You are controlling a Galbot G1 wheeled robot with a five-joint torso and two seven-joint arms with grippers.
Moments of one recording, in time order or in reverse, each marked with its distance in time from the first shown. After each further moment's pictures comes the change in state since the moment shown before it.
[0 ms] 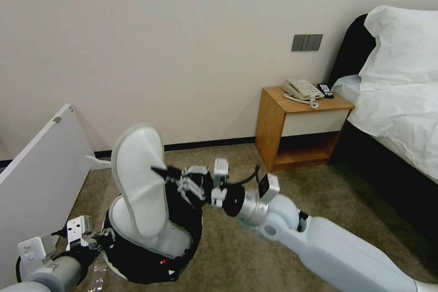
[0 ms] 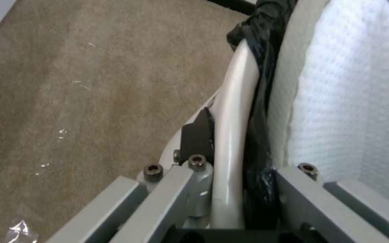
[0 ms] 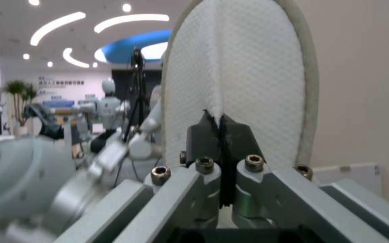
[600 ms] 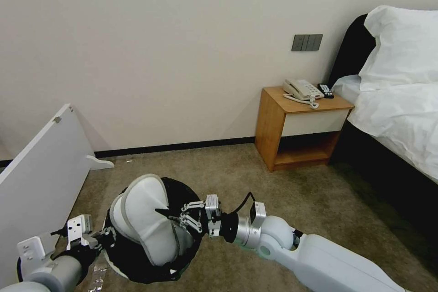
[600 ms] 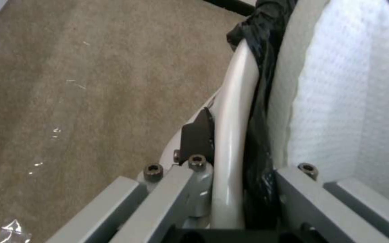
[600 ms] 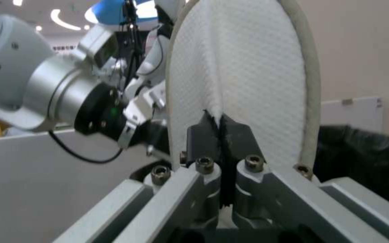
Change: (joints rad) left arm 0.003 -0.002 -0.002 -0.012 -0.016 0.000 -0.003; right arm -0.048 0.004 -0.083 -0.130 -0.095 0.017 -0.039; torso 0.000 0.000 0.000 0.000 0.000
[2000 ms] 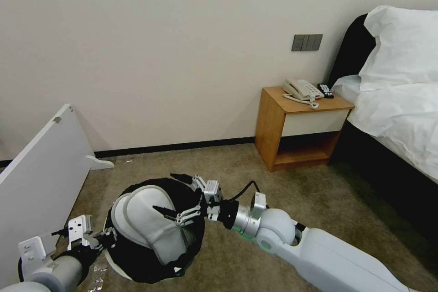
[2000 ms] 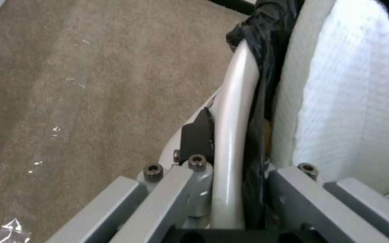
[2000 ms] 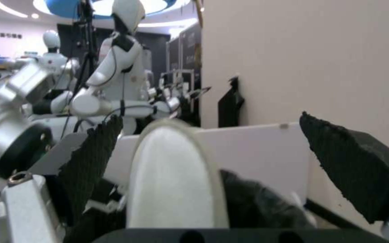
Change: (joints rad) left arm -0.002 0.003 0.005 0.004 -0.004 0.000 -0.004; right arm 0.003 -0.021 0.113 0.097 -0.069 -0.044 0.178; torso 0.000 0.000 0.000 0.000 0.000
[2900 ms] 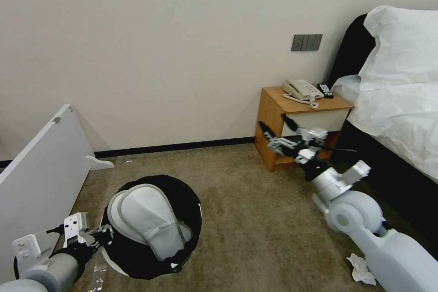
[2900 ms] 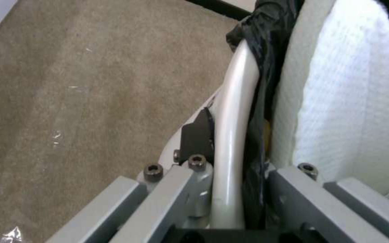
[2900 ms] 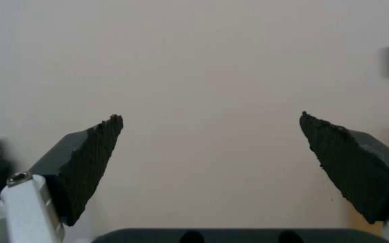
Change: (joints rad) left arm -0.013 0.005 -0.028 0.006 -0.021 0.000 0.006; right arm -0.466 -0.078 0.824 0.141 0.034 -0.141 0.370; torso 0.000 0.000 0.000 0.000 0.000
